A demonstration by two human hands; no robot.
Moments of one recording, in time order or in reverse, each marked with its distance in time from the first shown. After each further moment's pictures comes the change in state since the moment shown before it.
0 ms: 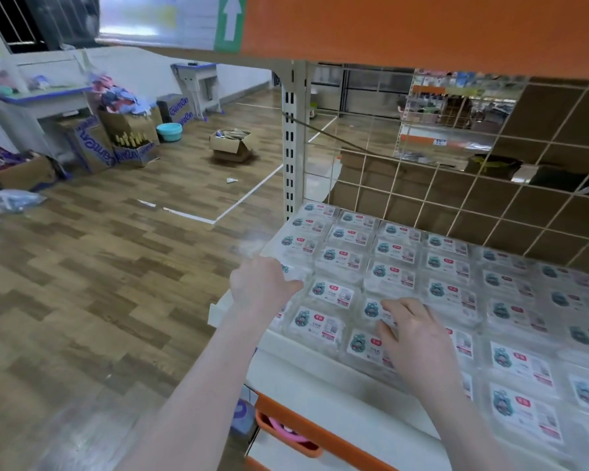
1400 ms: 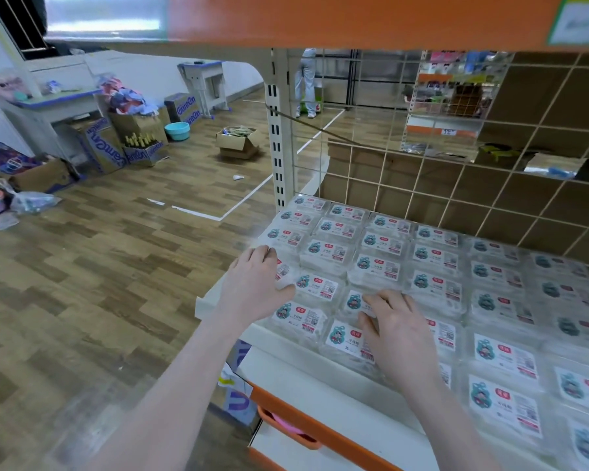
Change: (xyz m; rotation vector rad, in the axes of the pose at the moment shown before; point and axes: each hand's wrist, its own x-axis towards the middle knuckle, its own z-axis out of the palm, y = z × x) left_hand -0.003 0.002 0.030 0.018 0.143 0.265; right_hand -0.002 0.012 0.007 0.078 -0.019 -0.029
